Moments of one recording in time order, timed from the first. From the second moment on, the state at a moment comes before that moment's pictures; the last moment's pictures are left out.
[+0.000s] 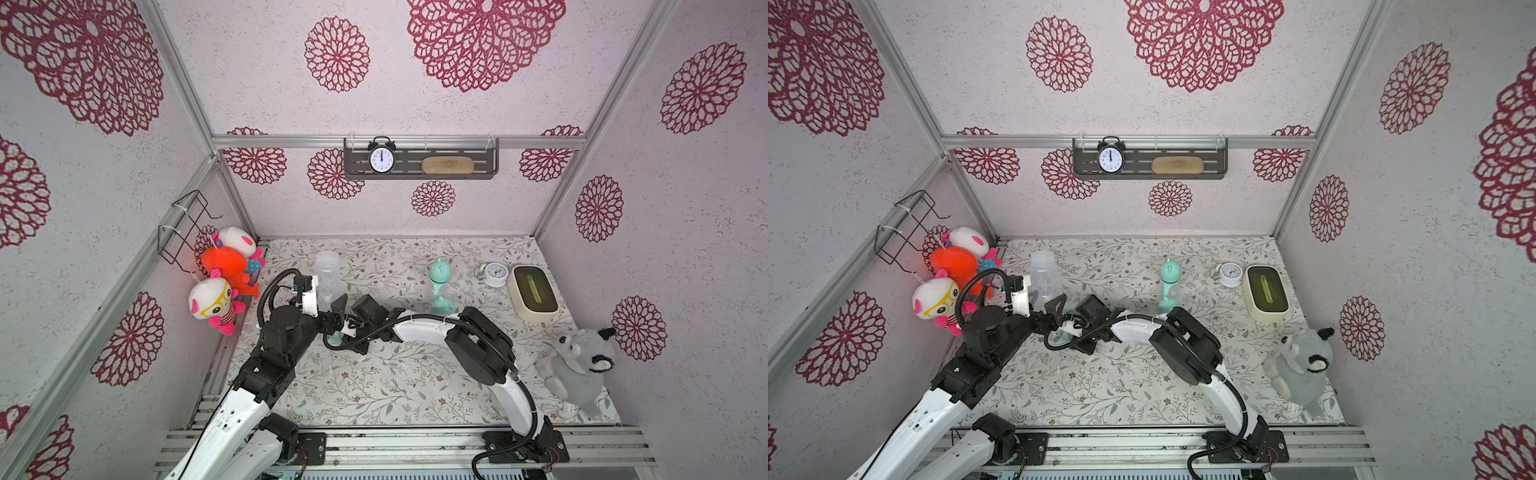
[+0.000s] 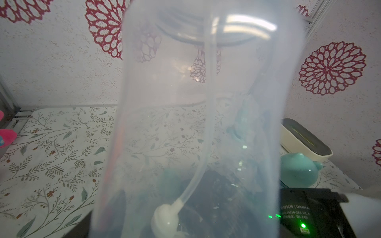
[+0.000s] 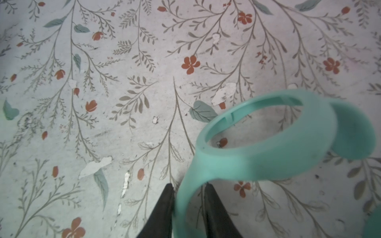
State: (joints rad) left arm -0.42 0.74 0.66 -0.14 -0.09 -0.23; right arm 0.98 2.23 1.56 -0.19 -0.37 -0.28
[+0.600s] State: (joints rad) left arm -0.42 0.73 0.66 -0.14 -0.10 -0.23; right arm 0.98 2.23 1.63 -0.25 -0.42 -0.27
